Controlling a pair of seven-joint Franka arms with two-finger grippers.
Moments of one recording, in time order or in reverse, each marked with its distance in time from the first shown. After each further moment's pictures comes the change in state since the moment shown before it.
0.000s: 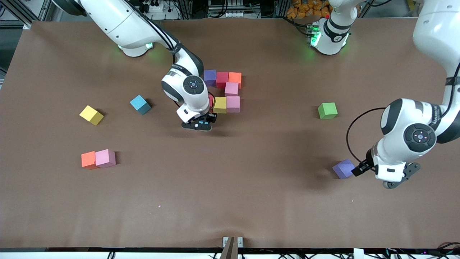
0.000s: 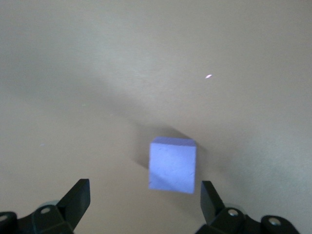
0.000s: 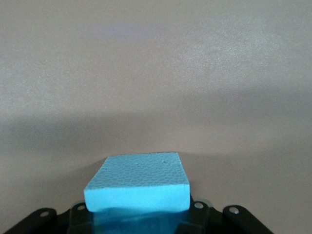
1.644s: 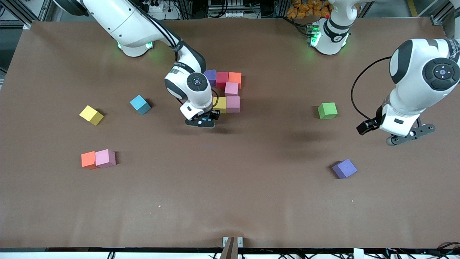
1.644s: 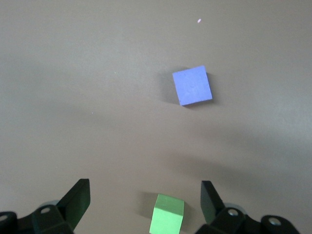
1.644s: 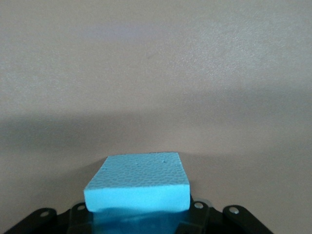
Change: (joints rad) left arm -0.245 -0.477 0.302 -0.338 -0.306 -0.029 0.457; right arm 0.007 0.003 0.024 -0.004 0.000 -0.003 0.023
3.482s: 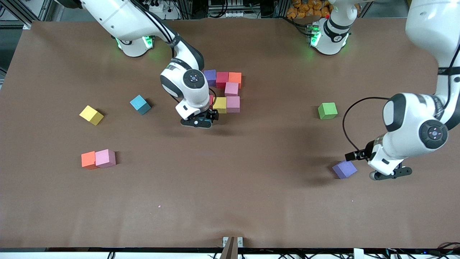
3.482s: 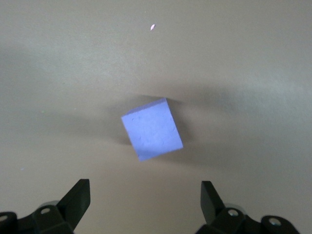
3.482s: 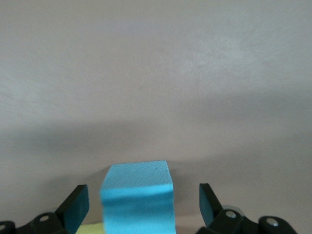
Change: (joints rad) left arm 0.011 0.428 0.018 0.272 -0.082 0.126 0.138; right arm -0.067 -0.103 0.049 0.018 0.068 -0.089 -0.034
